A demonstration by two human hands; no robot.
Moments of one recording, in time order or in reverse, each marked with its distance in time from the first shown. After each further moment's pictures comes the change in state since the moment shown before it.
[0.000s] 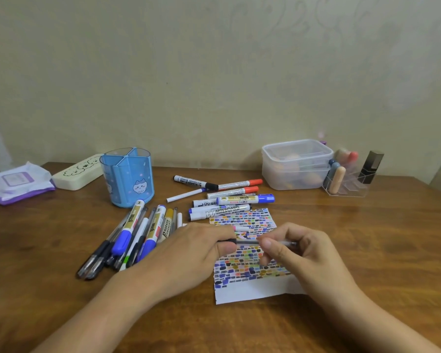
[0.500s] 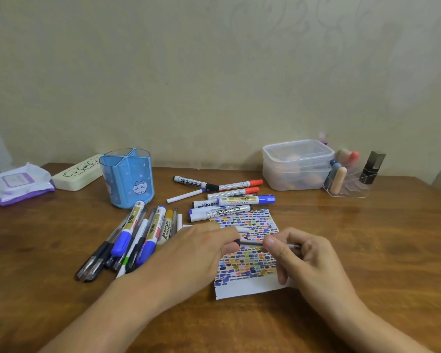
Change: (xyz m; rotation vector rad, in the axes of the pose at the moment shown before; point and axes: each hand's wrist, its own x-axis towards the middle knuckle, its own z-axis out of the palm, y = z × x) left_hand -0.002 0.006 0.002 0.149 0.037 0.002; right_hand -0.006 0.001 0.005 -0.110 0.090 0.014
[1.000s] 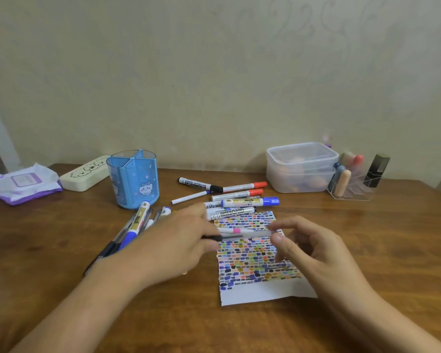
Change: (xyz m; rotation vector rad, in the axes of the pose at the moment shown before) left_hand -0.003 -0.021 -0.028 0.036 -0.065 -0.081; right_hand 0.007 -0.007 -0.011 -0.192 -0.040 -0.072
